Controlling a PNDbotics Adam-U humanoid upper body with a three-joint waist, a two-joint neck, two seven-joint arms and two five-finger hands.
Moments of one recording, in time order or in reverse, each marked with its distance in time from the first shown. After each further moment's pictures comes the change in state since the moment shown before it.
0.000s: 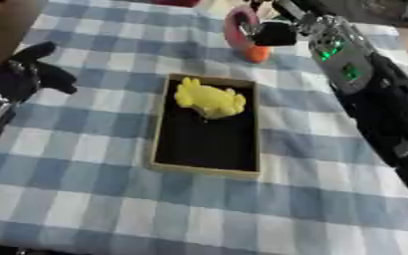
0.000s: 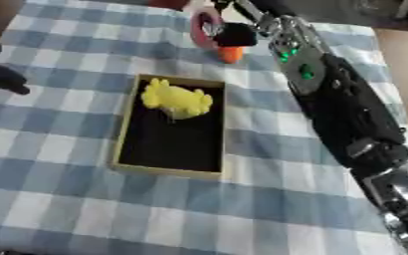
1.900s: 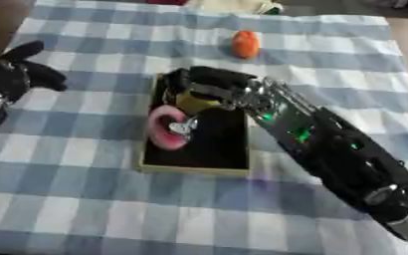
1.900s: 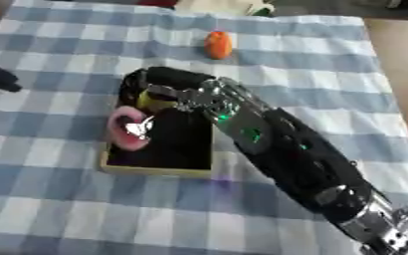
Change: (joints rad) left arm 0.006 -0.006 0.011 0.012 -0.014 0.008 0.022; right arm 0.067 0.188 0.242 -0.048 -0.022 -0.049 0.212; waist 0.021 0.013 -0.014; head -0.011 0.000
